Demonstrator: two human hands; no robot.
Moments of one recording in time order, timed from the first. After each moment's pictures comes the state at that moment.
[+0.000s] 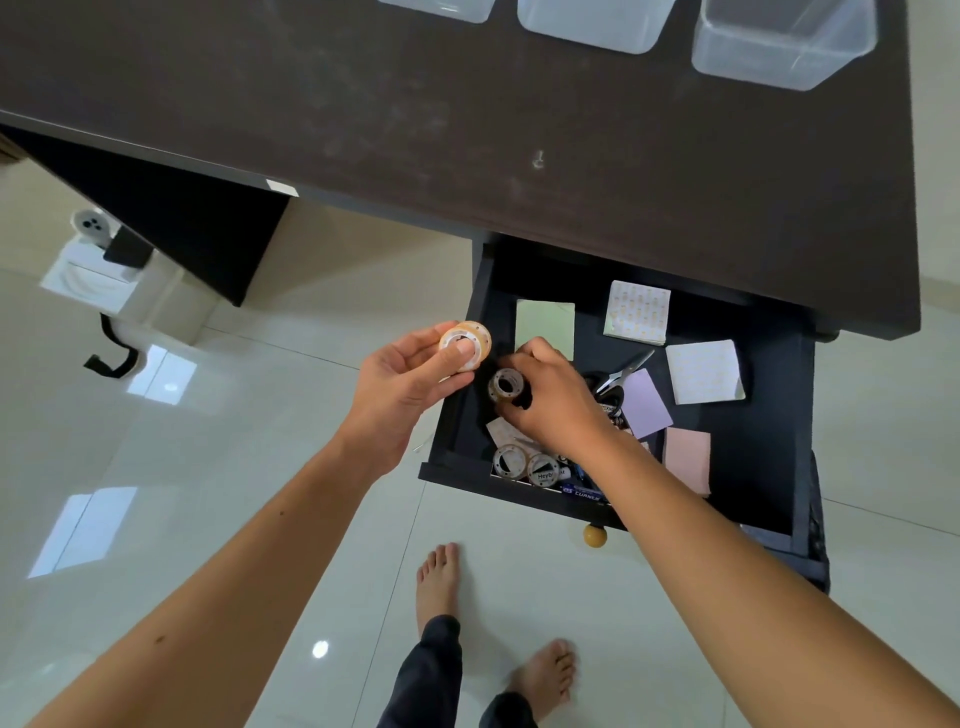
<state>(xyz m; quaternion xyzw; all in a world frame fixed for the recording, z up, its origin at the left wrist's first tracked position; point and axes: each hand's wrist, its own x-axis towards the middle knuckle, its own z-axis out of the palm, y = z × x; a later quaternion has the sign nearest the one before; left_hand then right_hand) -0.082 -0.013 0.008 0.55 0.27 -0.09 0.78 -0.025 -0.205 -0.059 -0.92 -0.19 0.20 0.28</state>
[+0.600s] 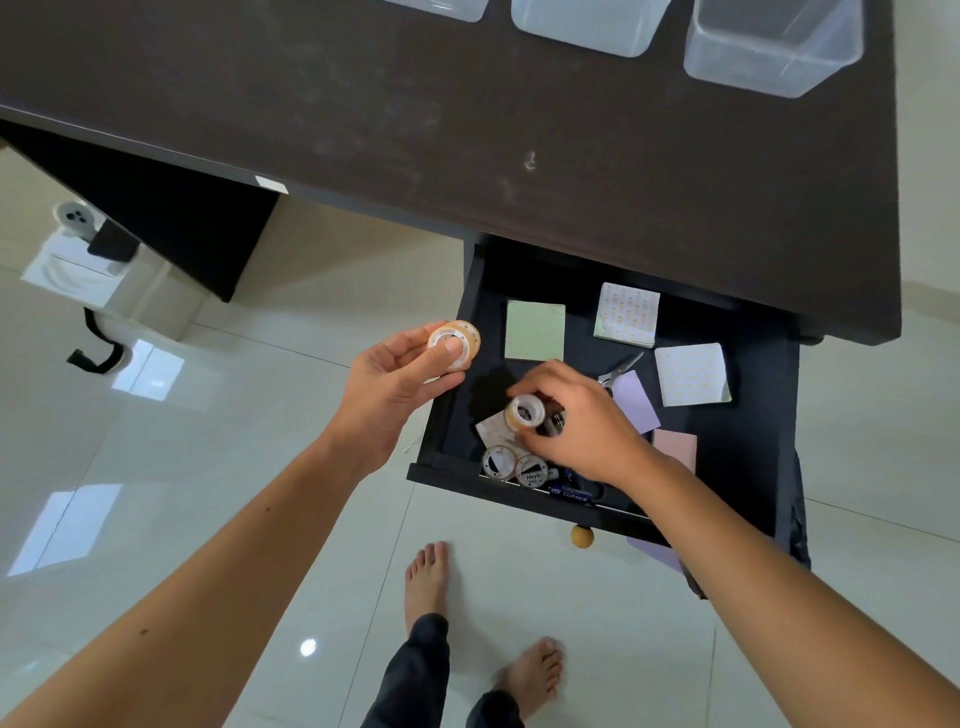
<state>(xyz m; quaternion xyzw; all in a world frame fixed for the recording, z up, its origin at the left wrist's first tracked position) -0.080 -0.012 0.007 0.54 0.26 -0.09 0.79 -0.038 -0.254 -0.043 -0.88 -0.25 0.19 0.36</state>
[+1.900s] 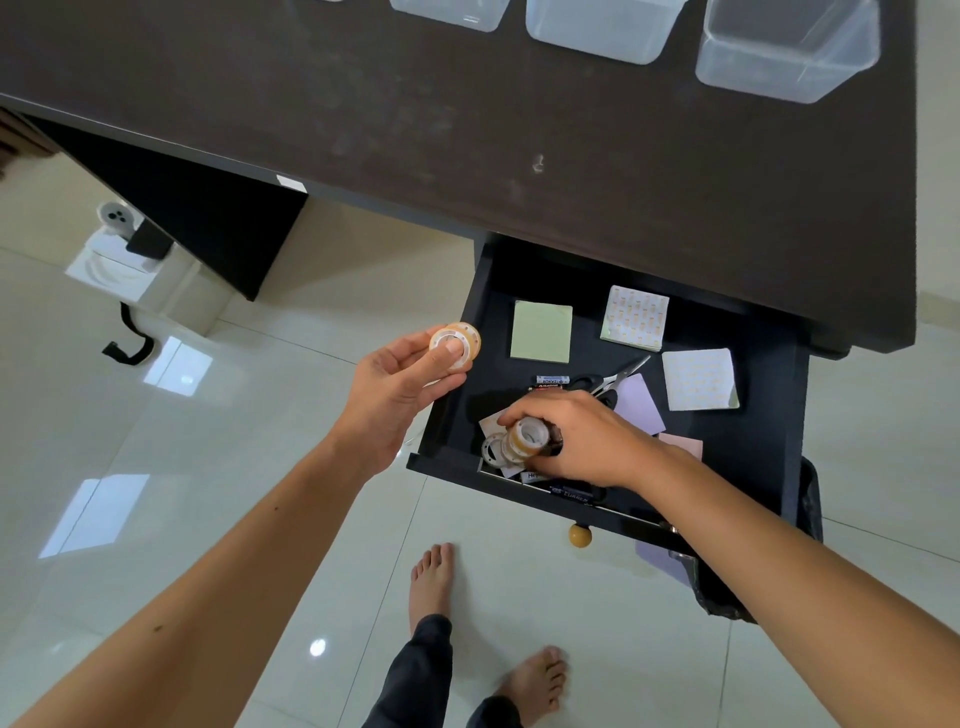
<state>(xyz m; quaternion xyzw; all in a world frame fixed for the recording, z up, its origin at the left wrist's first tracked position) -0.091 -0.020 0.008 0.55 0.28 -0.07 0.78 -0.032 -0.261 -0.046 -0.84 -0.36 0.27 0.31</state>
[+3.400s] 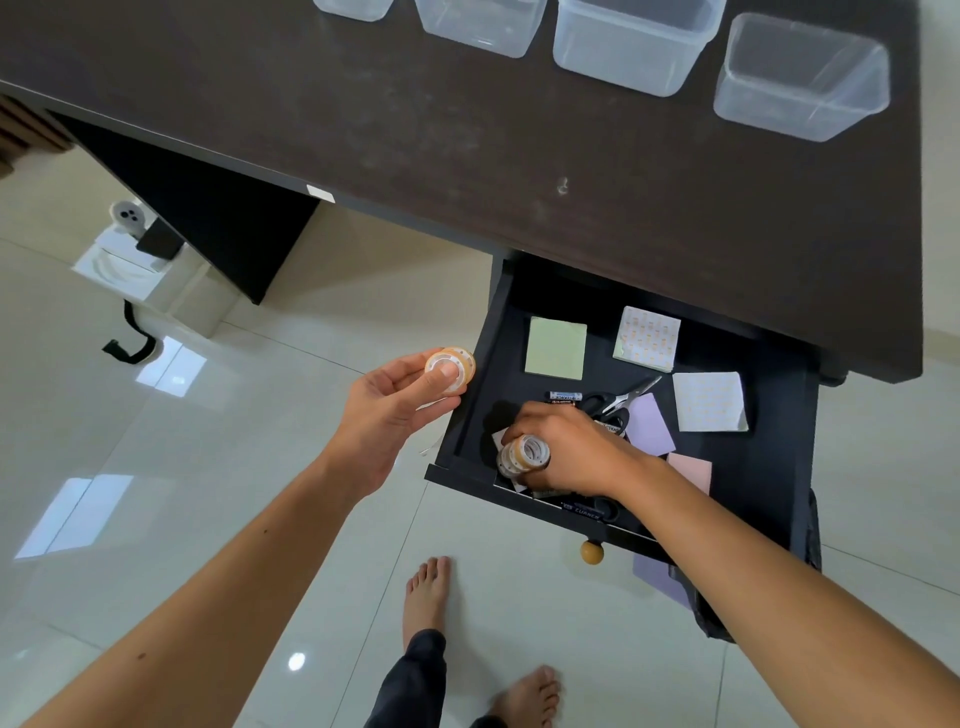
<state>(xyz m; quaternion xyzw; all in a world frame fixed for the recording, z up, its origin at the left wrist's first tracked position) -0.108 0.004 0.003 0.54 0.29 -0.07 0.79 -0.030 -0.232 -0.053 -0.85 -0.38 0.30 0.21</state>
